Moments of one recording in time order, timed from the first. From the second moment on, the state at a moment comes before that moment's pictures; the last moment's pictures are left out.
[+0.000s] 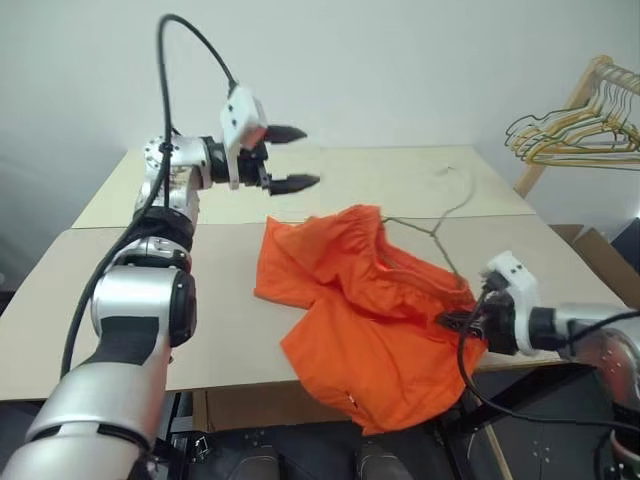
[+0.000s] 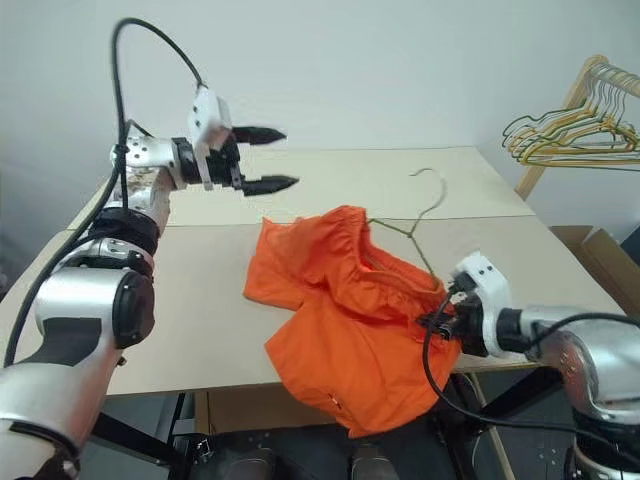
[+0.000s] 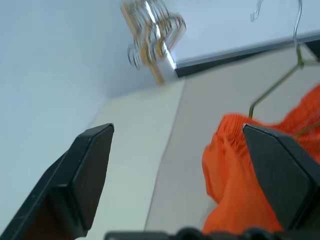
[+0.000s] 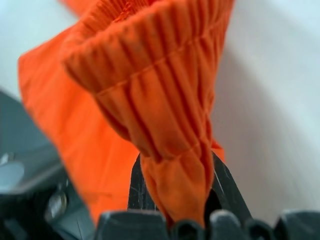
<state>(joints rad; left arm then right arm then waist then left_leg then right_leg) -1.28 0.40 0.12 1.04 -0.13 -0.18 -1.31 -0.20 -0.72 -0.38 -0.56 0.50 1.52 0.83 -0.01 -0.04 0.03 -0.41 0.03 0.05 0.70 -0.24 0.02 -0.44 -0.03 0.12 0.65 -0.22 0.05</state>
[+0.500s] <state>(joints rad) -0.90 0.29 0.12 0.06 -0.51 0.48 -1.02 -0.07 -0.68 -0.88 -0.58 0.62 1.61 0.46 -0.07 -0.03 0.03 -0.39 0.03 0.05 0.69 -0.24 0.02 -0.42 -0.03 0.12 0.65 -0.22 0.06</state>
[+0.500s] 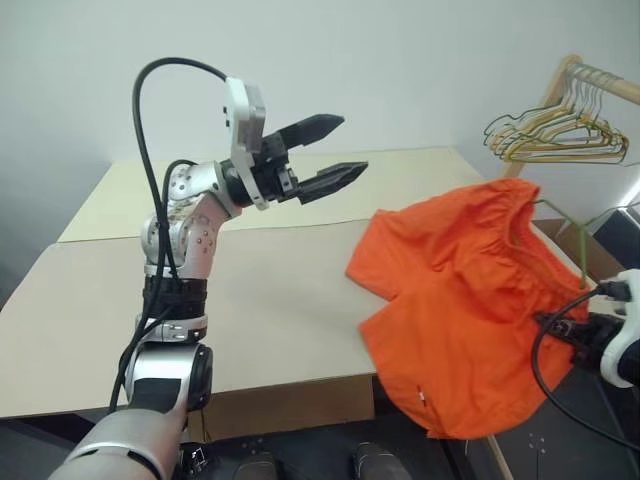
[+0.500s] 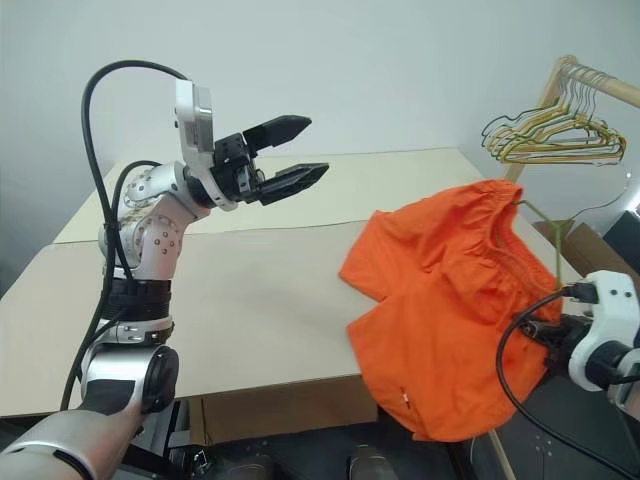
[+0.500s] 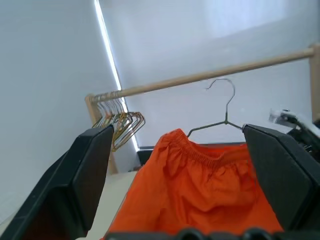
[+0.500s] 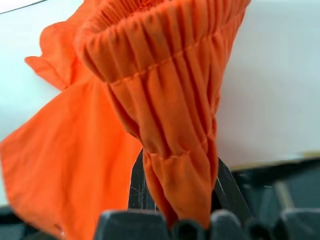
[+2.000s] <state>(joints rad) -0.82 0.35 0.07 -0.07 -0.65 0.54 -0.93 -0.86 -0.84 -1.38 0.21 0.63 1.61 -0.82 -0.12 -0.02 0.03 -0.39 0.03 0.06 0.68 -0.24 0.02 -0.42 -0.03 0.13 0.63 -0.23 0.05</state>
